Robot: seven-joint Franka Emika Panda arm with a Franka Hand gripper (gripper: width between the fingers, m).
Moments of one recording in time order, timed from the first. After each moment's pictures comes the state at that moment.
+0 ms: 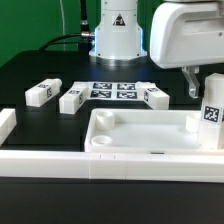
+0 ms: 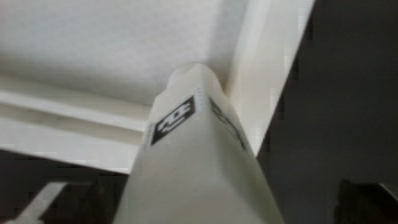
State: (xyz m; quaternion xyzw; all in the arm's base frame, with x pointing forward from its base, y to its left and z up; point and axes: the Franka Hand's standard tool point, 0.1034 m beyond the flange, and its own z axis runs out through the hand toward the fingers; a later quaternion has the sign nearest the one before) arm 0.630 0.110 0.108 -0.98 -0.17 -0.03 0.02
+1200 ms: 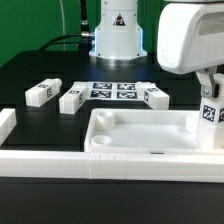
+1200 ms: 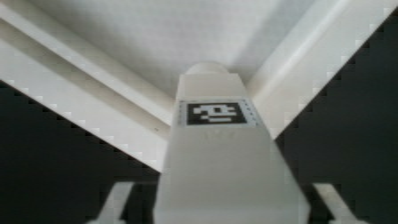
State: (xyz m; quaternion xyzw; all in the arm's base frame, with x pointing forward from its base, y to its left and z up) arm 0.631 0.105 0.108 -0.96 -0.27 -0.03 0.02
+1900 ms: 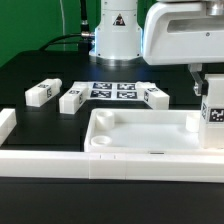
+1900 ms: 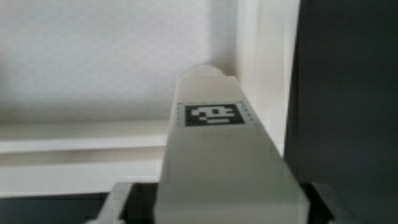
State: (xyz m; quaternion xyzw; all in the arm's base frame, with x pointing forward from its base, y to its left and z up) arm 0.632 0.101 0.108 -1.00 0.06 -0.02 0.03
